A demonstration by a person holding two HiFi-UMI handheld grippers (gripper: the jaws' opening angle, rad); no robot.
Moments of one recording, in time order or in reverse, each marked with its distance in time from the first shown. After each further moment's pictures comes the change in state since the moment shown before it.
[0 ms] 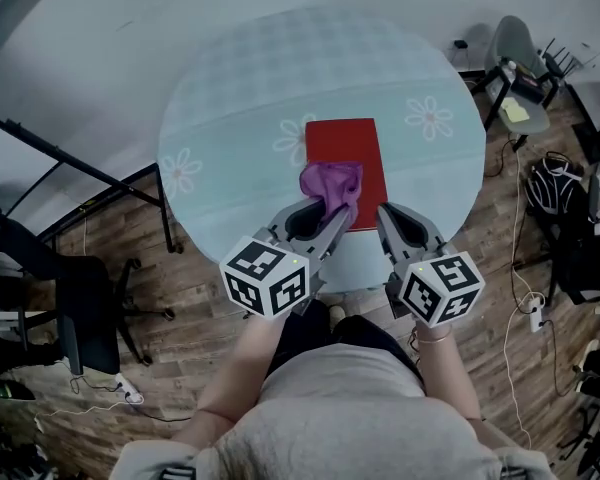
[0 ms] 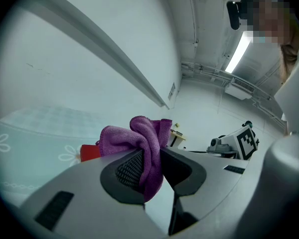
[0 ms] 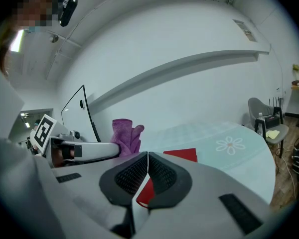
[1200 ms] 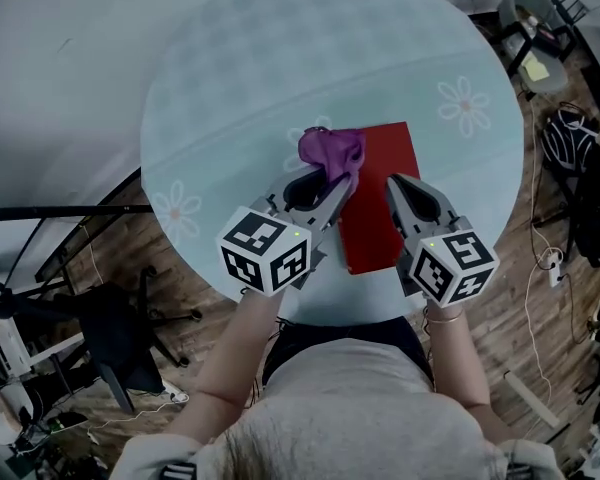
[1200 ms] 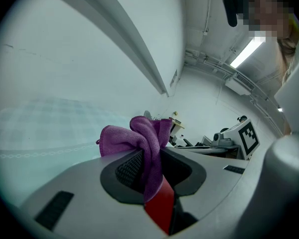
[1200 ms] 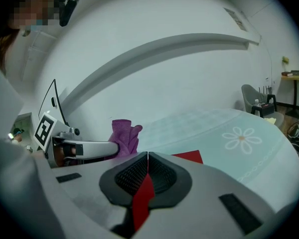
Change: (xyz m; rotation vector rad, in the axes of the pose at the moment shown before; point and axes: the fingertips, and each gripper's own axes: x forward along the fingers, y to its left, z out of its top) left arm 0.079 0.147 0.028 0.002 0.183 -0.075; right arm 0.142 -0.059 0.006 0.116 0.085 -0.135
